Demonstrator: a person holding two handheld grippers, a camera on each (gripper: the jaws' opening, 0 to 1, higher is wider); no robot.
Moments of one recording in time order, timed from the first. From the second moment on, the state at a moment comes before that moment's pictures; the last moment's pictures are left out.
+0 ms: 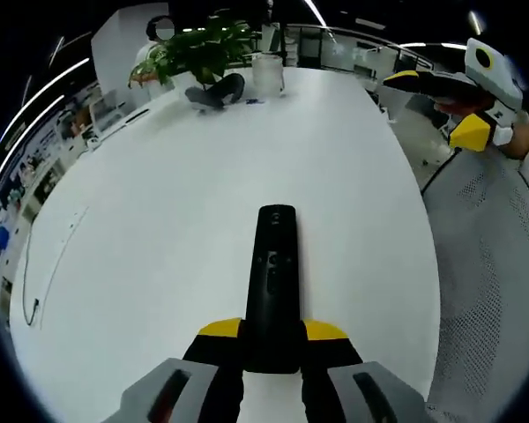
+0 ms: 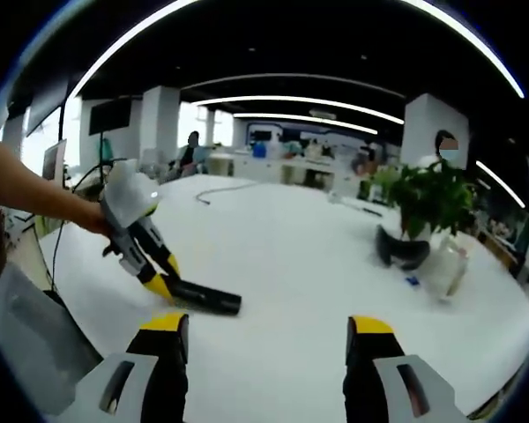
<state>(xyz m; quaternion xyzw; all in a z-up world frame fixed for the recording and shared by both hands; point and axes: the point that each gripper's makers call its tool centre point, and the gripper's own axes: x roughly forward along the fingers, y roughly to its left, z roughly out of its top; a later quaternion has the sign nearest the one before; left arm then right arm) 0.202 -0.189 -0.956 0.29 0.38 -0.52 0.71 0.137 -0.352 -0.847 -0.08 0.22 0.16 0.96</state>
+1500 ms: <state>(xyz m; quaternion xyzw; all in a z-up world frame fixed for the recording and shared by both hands) 0.078 -0.209 -0.957 0.28 0.38 -0.53 0.70 0.118 -0.326 -0.866 -0.06 0.28 0.23 0.93</state>
